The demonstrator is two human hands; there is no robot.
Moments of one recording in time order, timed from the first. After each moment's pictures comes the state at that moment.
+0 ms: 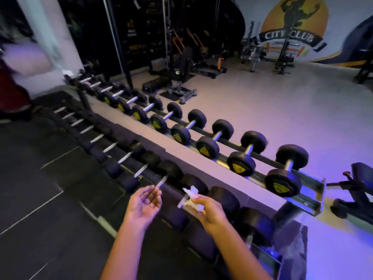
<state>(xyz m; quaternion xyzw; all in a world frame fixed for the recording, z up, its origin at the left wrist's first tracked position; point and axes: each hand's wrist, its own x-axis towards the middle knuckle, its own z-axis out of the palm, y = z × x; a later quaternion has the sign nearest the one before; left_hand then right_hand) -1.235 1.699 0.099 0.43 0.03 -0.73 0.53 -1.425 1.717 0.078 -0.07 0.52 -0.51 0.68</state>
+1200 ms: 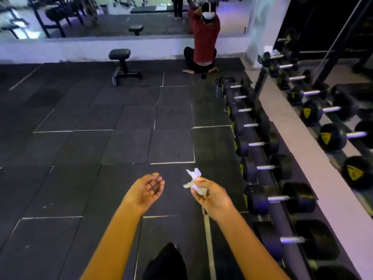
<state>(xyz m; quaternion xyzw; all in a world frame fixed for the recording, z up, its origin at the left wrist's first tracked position) -0.655 1.607 0.090 0.50 0.17 -0.42 0.73 -0.795 1.458 0.073 -0.26 0.42 -0.12 0.86</state>
